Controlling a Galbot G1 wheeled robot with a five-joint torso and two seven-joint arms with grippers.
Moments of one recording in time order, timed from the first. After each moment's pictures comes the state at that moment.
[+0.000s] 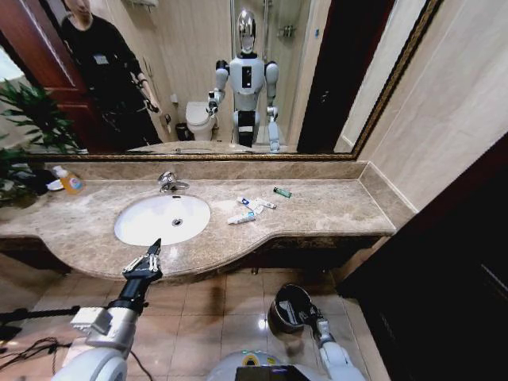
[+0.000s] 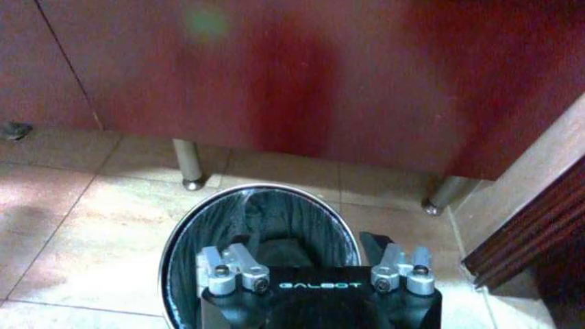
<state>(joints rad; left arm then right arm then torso) 1.83 -1.36 -0.81 -2.47 -0.37 0.17 0.05 -1.23 1.45 0.62 0.88 -0.05 0.21 -0.10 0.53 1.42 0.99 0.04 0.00</state>
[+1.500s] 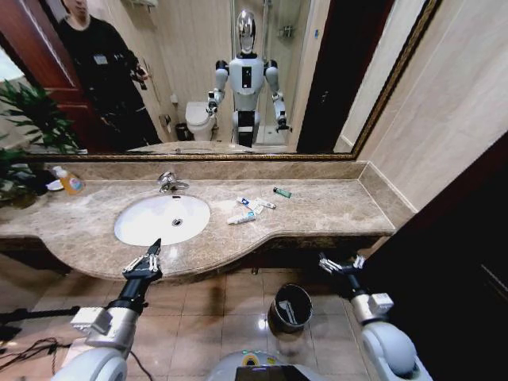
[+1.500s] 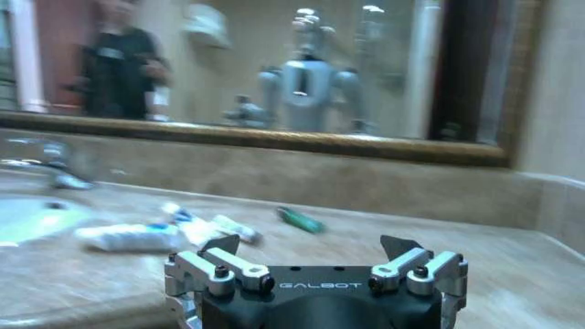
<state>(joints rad) 1.83 -1.36 -0.81 -2.47 -0.37 0.17 0.05 -1.58 1.21 0.67 2.11 0.30 -0.01 -0.13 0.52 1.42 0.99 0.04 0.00</state>
